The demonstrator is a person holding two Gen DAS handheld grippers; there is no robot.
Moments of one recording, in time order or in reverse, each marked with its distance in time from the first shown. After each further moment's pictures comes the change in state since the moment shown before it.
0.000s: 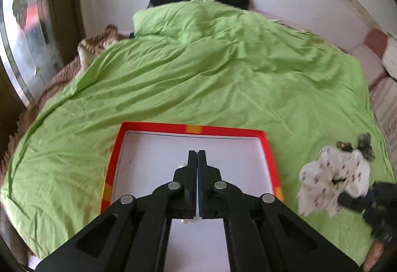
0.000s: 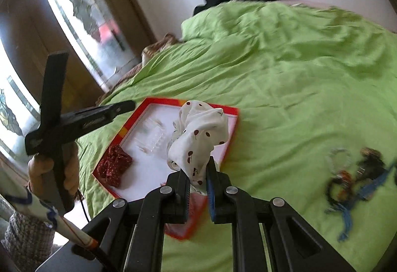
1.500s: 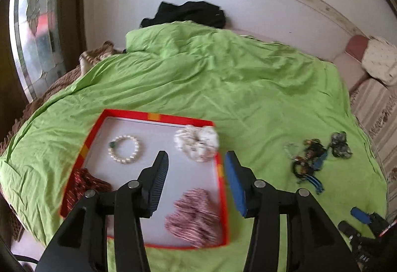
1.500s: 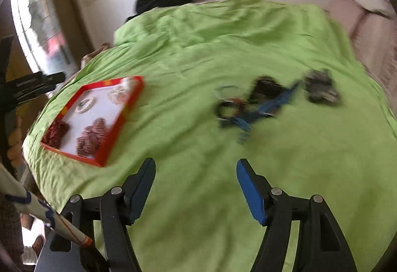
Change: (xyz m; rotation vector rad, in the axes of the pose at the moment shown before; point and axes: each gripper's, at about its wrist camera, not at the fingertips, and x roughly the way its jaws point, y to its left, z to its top) left arm -0.083 -0.105 -0.075 0.005 -0.155 -0.015; right arm -0.145 -0.095 -0.165 0.178 -0.146 -0.405
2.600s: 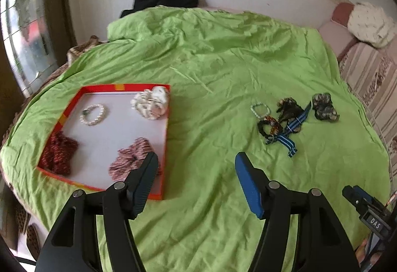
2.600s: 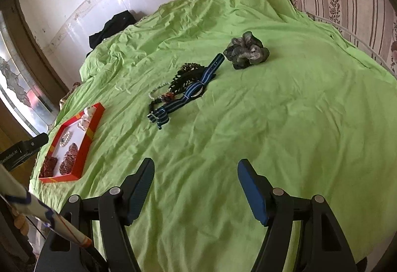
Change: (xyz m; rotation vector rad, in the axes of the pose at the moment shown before) left arm -0.006 -0.104 -0.066 0.085 0.084 0.022; right arm -0.011 -0.096 -0.039 0.286 -0.005 0.010
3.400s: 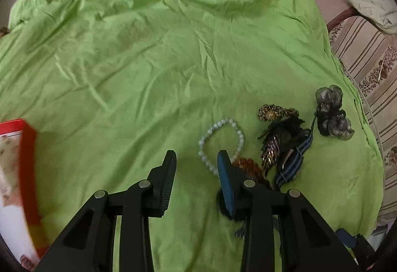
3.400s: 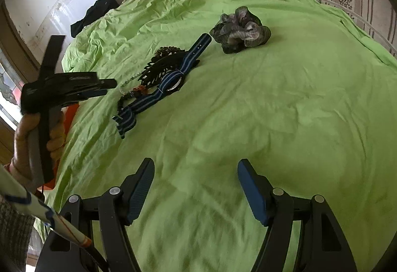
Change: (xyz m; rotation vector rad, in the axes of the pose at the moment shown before) left arm 0.236 -0.087 0.091 0.085 0.271 -0.304; right arm 0.070 -0.027 0.027 0.004 0.093 -0.039
